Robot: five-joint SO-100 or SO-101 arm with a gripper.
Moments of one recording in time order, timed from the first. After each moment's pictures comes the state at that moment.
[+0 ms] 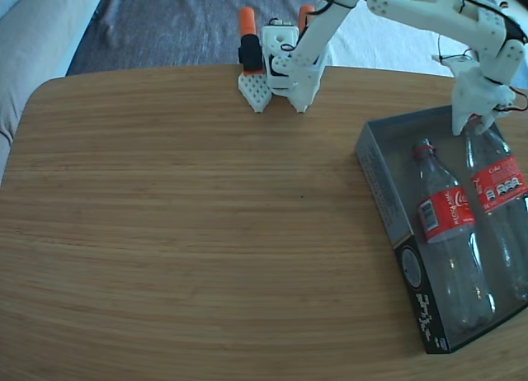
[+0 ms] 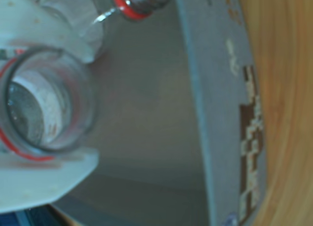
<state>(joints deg) -73.7 68.7 65.7 80.7 -29.9</state>
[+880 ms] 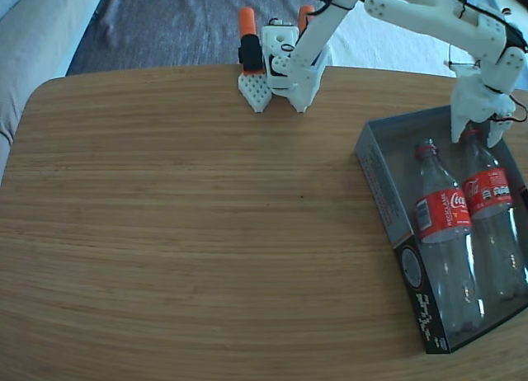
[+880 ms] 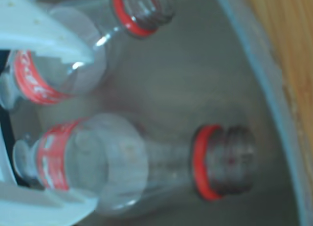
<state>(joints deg) -69.6 68.7 65.7 80.6 -19.5</state>
